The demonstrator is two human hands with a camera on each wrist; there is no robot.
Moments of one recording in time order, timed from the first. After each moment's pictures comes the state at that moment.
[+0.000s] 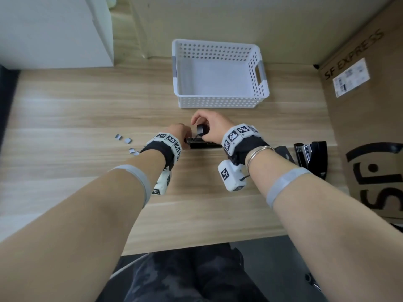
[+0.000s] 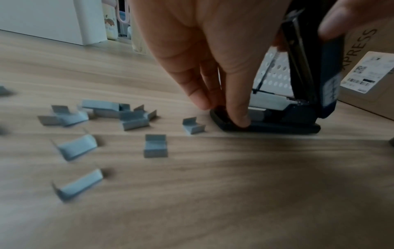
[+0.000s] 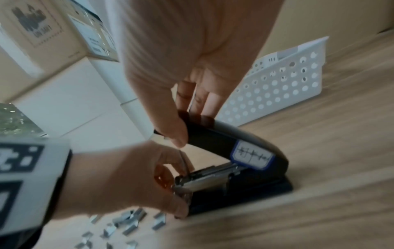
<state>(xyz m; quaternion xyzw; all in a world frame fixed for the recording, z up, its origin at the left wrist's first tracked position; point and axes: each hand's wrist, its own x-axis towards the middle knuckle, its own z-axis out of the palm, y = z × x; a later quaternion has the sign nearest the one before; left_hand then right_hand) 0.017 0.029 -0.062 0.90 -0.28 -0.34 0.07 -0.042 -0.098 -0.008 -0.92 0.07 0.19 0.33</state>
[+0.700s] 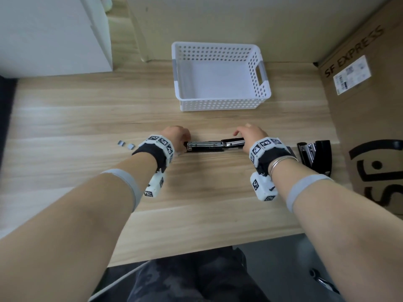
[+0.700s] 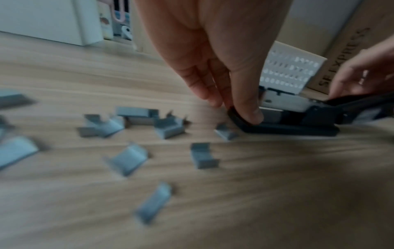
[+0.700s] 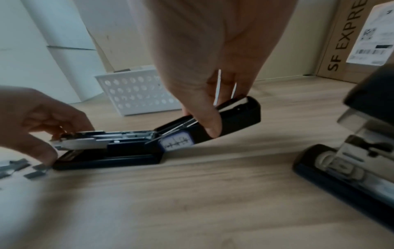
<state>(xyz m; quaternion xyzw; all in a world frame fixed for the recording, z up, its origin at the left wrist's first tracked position) 0.033 0.048 -0.066 0.89 -0.30 -0.33 0.10 -0.077 -0.159 -0.036 -0.94 0.20 0.27 0.10</state>
